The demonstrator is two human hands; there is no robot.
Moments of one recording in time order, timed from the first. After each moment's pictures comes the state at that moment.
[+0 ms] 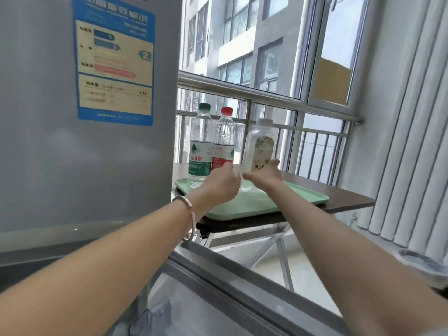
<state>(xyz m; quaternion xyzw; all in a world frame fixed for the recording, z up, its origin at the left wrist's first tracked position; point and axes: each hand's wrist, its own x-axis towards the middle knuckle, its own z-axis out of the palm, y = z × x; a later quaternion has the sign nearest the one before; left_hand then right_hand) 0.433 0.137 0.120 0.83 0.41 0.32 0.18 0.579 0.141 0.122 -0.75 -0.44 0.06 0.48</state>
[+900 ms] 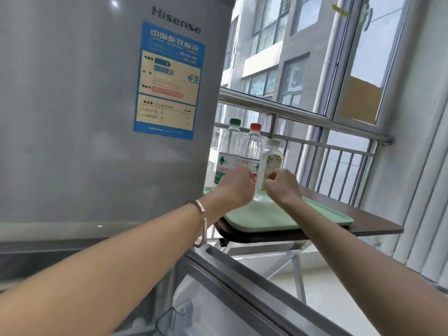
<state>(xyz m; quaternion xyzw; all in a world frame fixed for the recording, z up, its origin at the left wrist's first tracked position) 0.391 0.116 0.143 0.83 0.40 0.37 0.14 0.542 0.132 0.135 -0.72 -0.55 -0.09 0.41</state>
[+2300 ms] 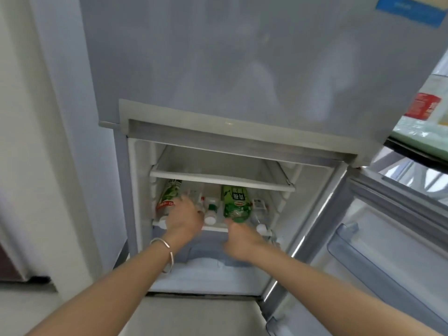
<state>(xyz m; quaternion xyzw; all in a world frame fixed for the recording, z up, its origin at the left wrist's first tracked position) 0.036 0.159 -0.173 0.59 0.75 0.23 0.19 0.187 0.118 -0.157 -0.63 -0.75 0.17 0.00</state>
